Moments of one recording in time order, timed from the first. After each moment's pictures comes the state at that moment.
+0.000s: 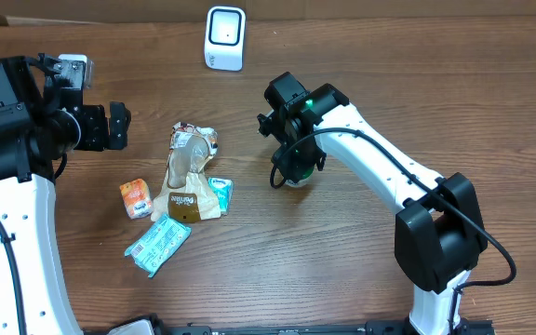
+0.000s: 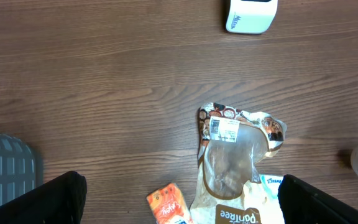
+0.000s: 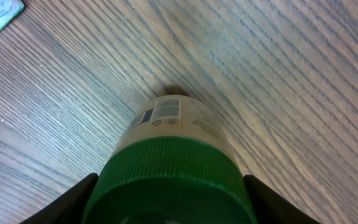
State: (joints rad) left arm 0.27 1.40 1.52 -1.02 0.25 0.24; right arm 0.58 2.01 1.67 -1.14 0.00 -0.22
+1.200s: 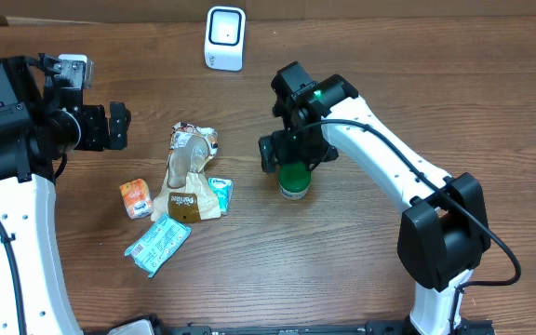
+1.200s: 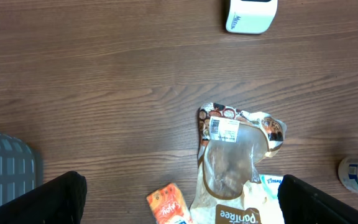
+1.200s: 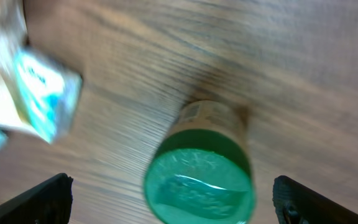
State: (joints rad) left arm 0.27 1.40 1.52 -1.02 0.25 0.24; right arm 0.55 2.01 1.72 -1.15 -0.19 0.36
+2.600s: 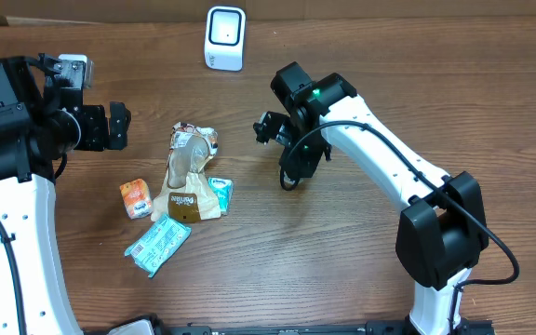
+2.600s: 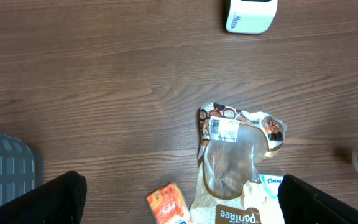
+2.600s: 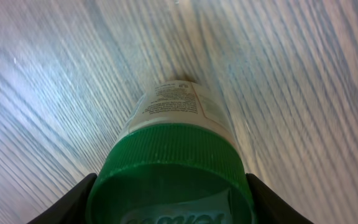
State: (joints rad) left arm 0.27 1.40 1.52 -1.02 0.25 0.24; right arm 0.55 2.02 1.74 -1.21 -0.07 -0.63
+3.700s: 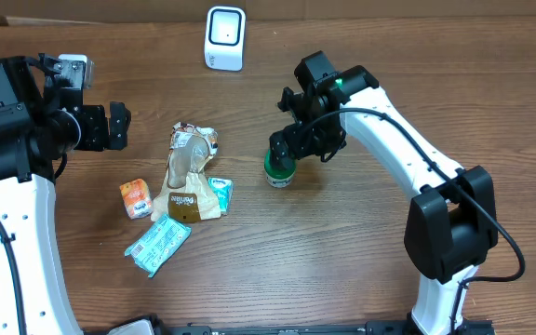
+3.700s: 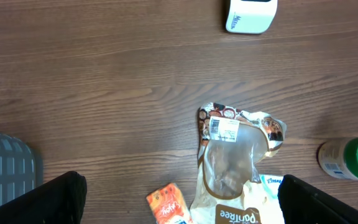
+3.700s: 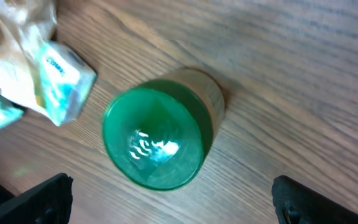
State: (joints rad) left arm 0.27 1.40 1.52 -1.02 0.25 0.24; right arm 0.45 2.02 1.73 -1.16 -0.33 0.04
